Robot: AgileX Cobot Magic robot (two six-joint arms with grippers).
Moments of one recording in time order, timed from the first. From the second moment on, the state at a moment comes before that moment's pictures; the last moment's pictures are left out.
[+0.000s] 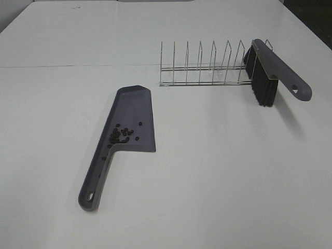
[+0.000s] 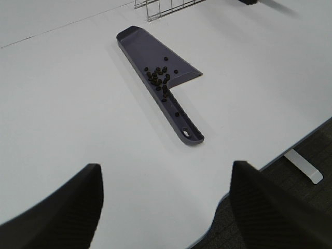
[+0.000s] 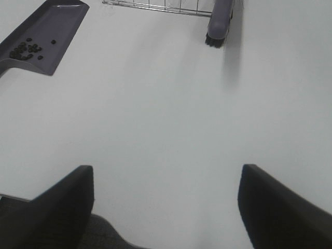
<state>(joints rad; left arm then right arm) -0.49 0.06 -0.50 -0.09 1.07 0.07 0.00 0.16 -0.51 0.17 1.08 -0.17</state>
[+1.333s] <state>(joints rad) -0.43 0.06 -0.50 -0.09 1.07 0.11 0.00 0.16 -0.51 0.17 1.08 -0.17</state>
